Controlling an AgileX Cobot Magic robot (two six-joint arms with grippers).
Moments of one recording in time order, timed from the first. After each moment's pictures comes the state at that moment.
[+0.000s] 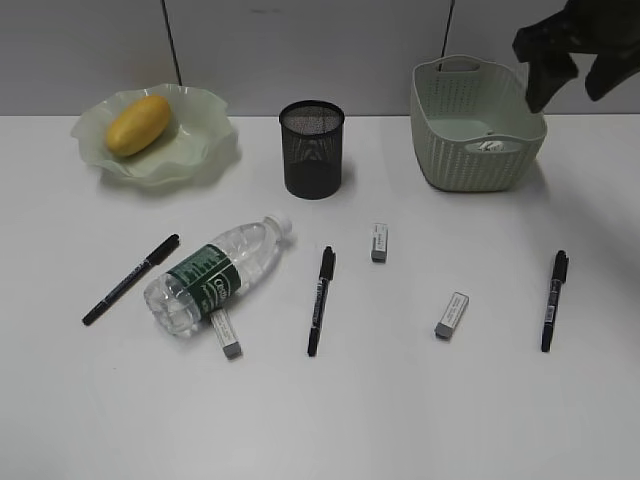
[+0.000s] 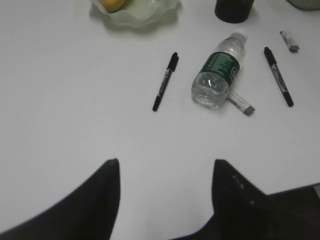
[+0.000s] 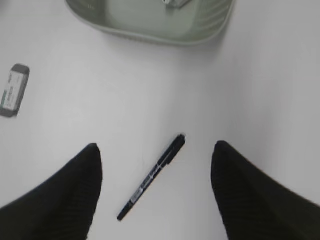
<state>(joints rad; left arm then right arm) -0.13 0.13 -0.53 -0.12 1.06 0.07 0.21 1.88 -1.70 -0.08 1.13 0.02</state>
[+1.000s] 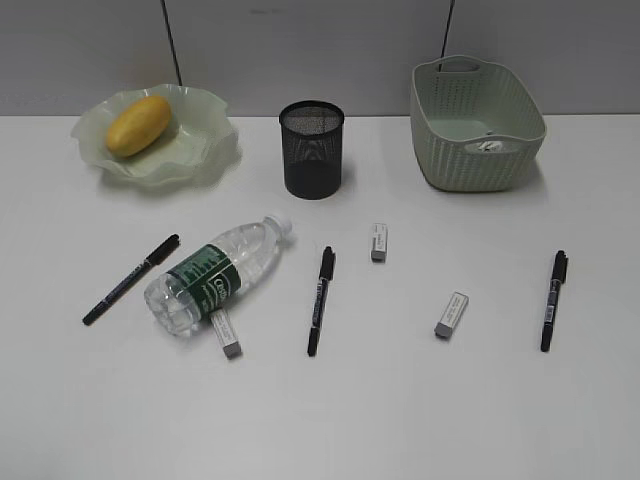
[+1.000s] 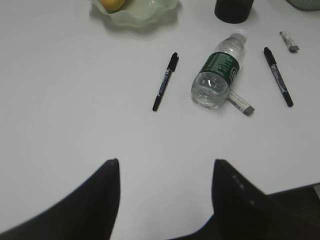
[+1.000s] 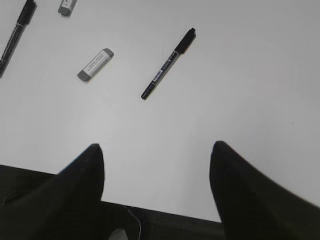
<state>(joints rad) -0.13 0.13 -0.53 -0.12 1.06 0.07 0.21 0.84 -0.88 0.00 1.06 0.01</state>
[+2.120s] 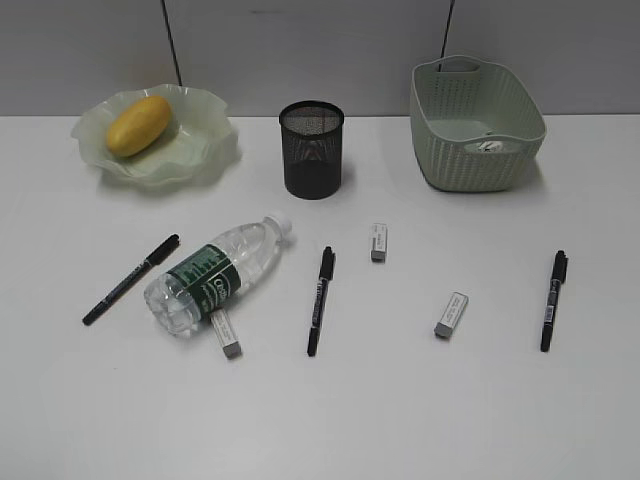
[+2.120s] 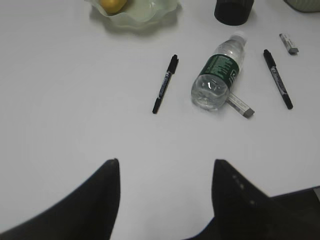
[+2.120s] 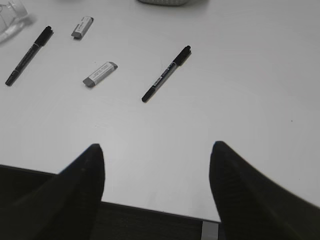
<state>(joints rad) -0.13 0.13 -0.53 -0.12 1.06 0.07 0.21 0.12 -0.51 0.00 1.05 0.01</state>
